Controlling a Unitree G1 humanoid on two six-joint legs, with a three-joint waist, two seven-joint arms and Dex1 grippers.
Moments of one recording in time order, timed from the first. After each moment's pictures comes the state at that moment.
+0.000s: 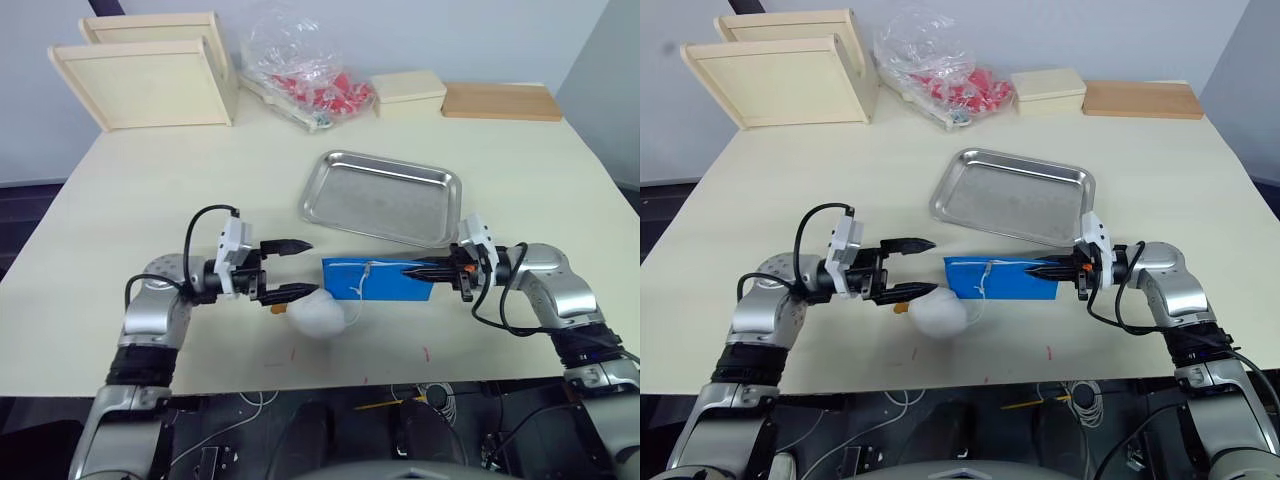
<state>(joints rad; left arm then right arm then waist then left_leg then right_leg) -0.30 0.66 0.07 0.12 -0.50 0.19 -1.44 -0.51 -0.54 0.14 0.25 0.40 0.21 1.37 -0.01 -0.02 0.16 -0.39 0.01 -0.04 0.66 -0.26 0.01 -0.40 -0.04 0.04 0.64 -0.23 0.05</state>
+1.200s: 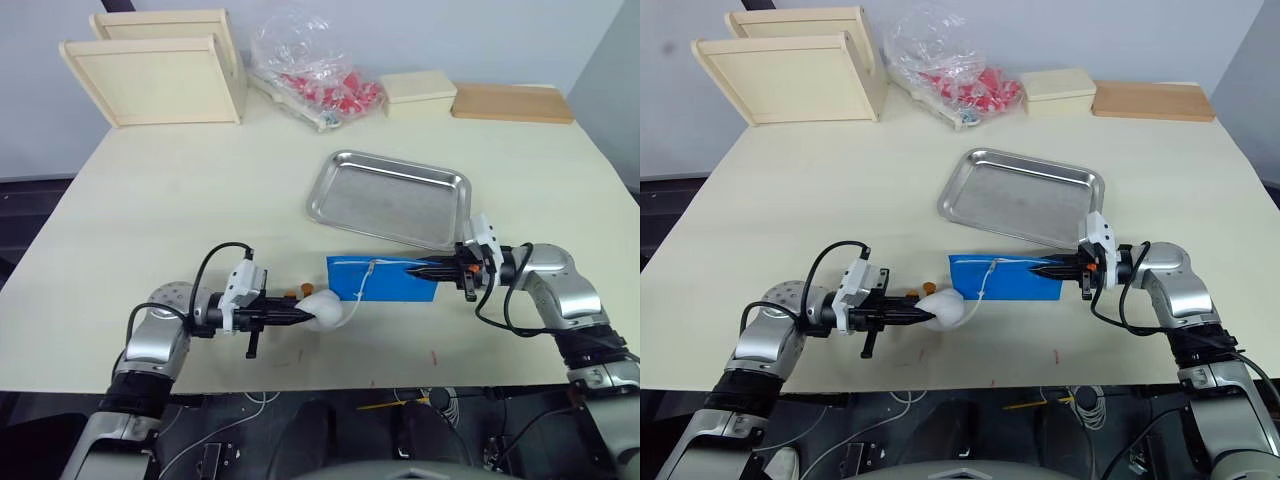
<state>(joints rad) -0.21 0.66 0.00 0.14 -0.46 0.09 -1.49 -0.49 -0.54 0.12 0.24 0.39 0.19 1.37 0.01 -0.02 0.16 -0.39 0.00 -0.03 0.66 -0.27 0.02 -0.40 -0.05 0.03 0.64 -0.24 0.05</state>
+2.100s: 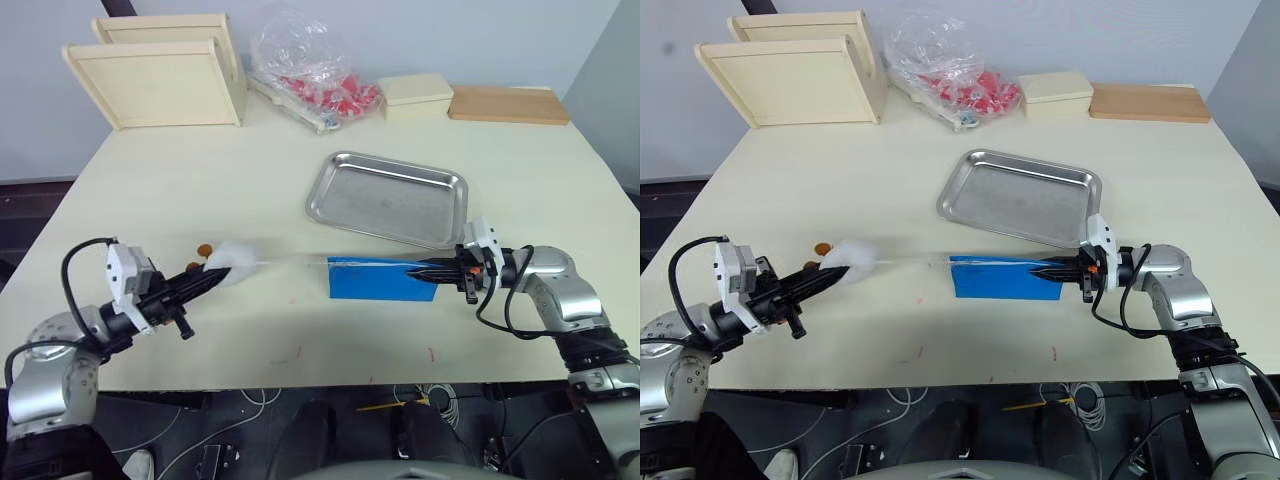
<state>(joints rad) 0.04 0.72 0.42 0.02 -0.54 0.16 -1.11 -0.49 -0.55 0.12 0.26 0.39 0.17 1.37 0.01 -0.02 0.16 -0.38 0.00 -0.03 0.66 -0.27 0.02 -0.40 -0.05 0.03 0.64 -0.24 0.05</state>
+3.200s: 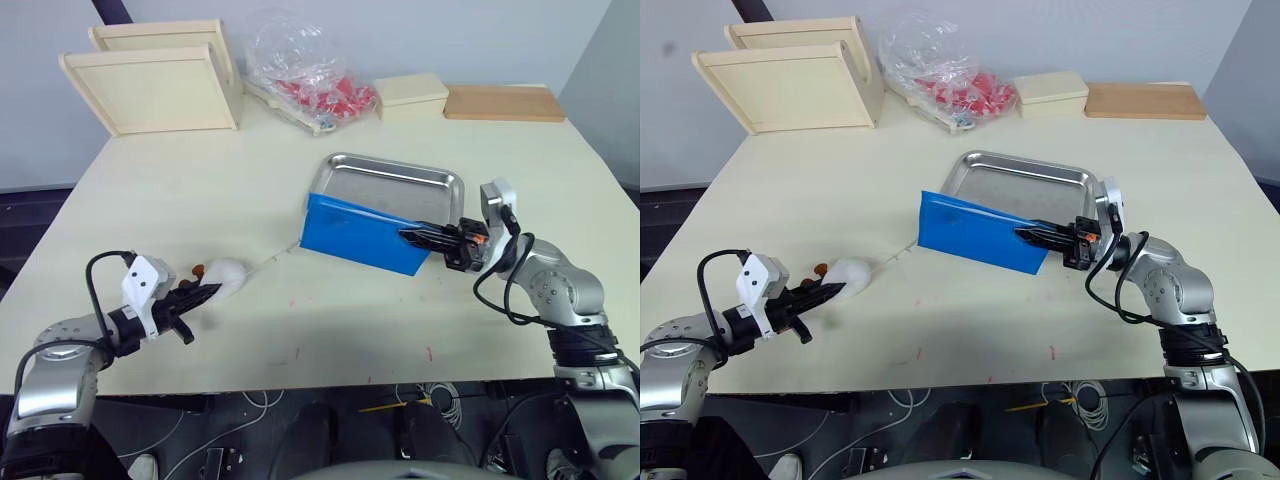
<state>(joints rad) 0.05 0.79 0.31 0.11 -0.37 0.17 -0.99 -0.51 -0.43 -0.03 0.06 0.74 0.54 1.21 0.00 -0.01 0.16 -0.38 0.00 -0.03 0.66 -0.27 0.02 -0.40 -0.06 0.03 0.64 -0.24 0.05</state>
